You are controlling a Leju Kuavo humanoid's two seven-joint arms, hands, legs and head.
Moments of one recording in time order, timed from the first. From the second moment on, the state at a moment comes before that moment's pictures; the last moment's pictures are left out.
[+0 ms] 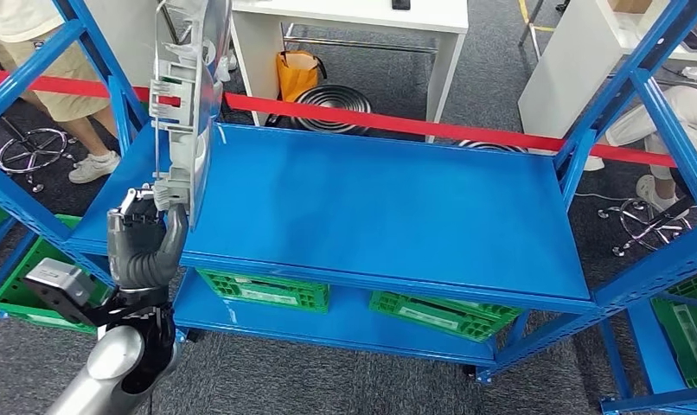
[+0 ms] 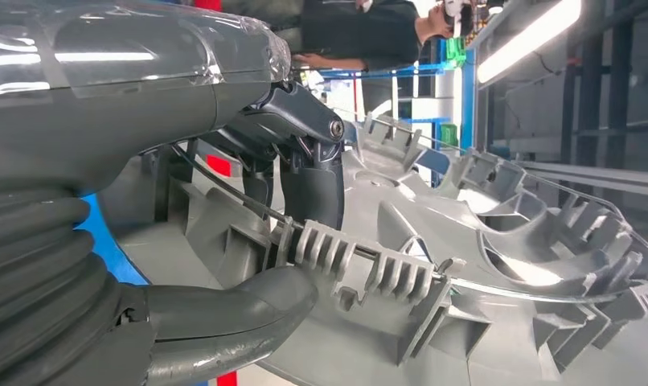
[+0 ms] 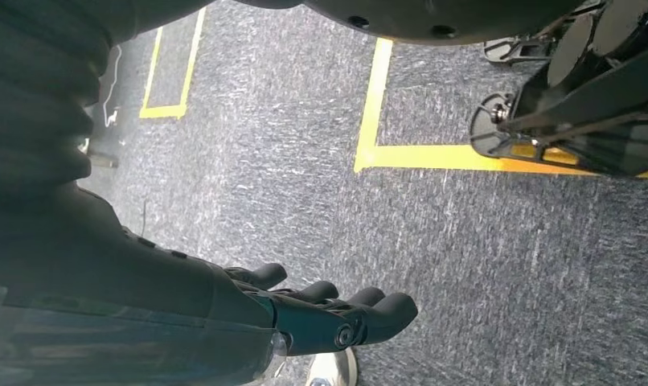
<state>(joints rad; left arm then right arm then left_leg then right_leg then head) 0.08 0.34 -0.21 -1.96 0.27 0.42 -0.64 -0.12 -0.03 1.16 -0.17 -1.00 -0.34 -0.06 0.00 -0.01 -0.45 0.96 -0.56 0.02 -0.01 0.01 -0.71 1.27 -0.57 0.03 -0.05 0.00</state>
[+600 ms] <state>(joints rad) 0.10 0.34 -0.18 -1.94 0.31 0.40 -0.64 -0.13 -0.02 1.16 -0.17 -1.01 -0.34 -0.04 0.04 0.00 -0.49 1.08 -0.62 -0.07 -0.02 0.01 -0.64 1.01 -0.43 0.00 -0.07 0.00</state>
